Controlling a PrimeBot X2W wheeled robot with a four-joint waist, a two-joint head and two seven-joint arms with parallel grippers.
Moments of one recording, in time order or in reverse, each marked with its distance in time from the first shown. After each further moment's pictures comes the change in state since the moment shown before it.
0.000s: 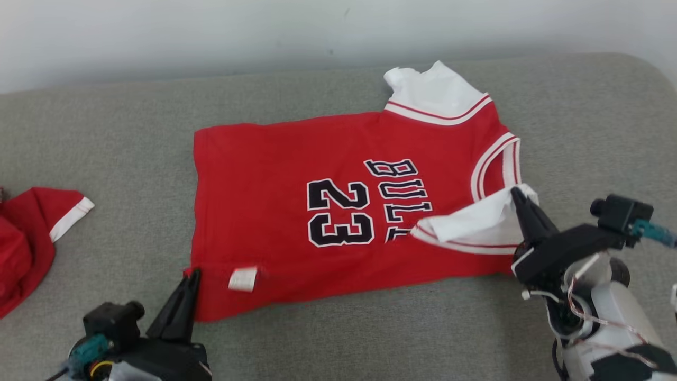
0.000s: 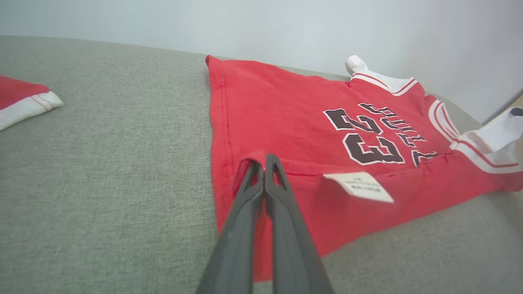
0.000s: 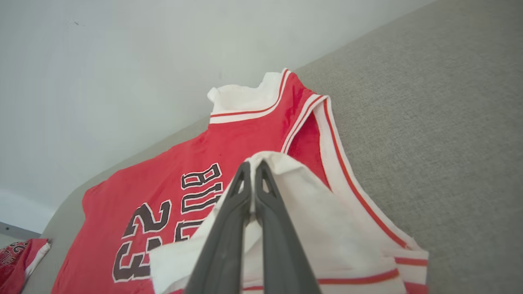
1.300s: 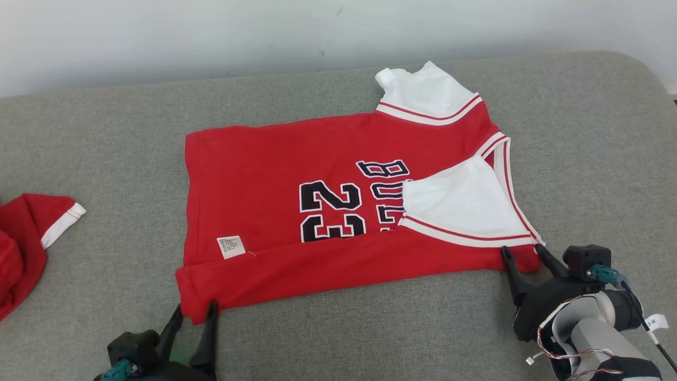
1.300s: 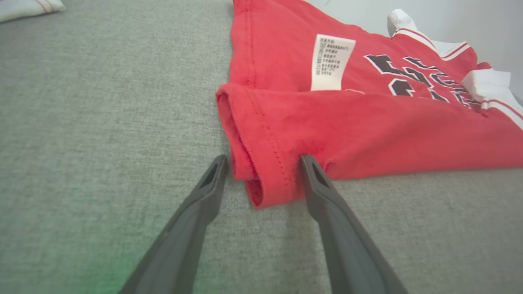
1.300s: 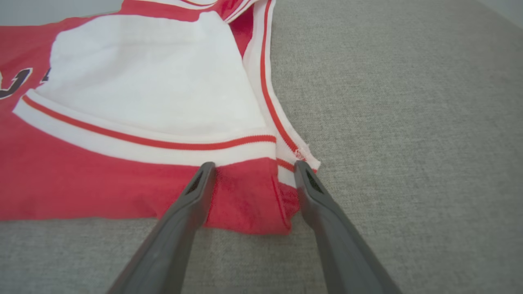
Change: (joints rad) left arm -0.020 -0.153 0.066 0.318 0.087 -0.026 -0.084; right arm -0.097 -0.118 0.296 0.509 -0.159 0.000 -0.332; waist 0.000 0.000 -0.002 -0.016
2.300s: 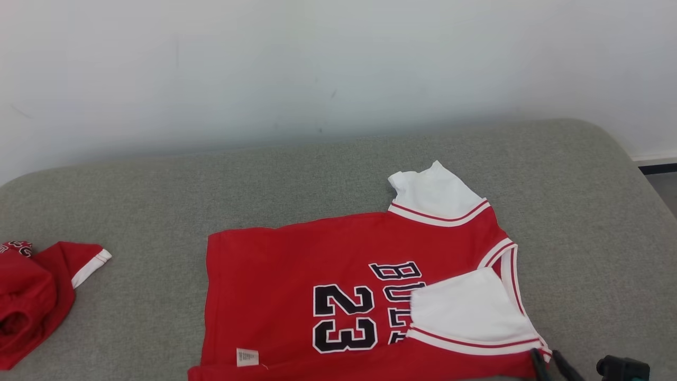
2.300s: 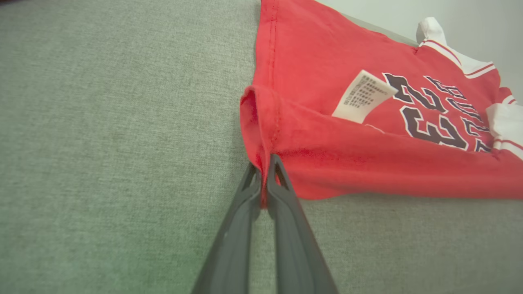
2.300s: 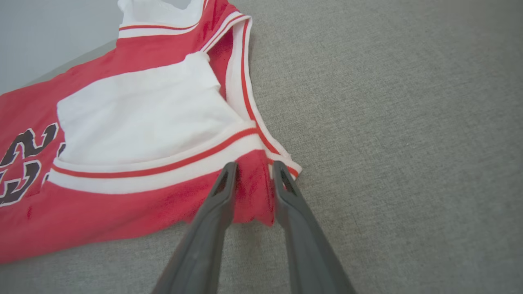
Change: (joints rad) left arm 0.319 -0.042 0.065 -0.117 0.016 0.033 0.000; right arm 0.413 -0.042 -0.054 -0.249 0.167 0.000 0.009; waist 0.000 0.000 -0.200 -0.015
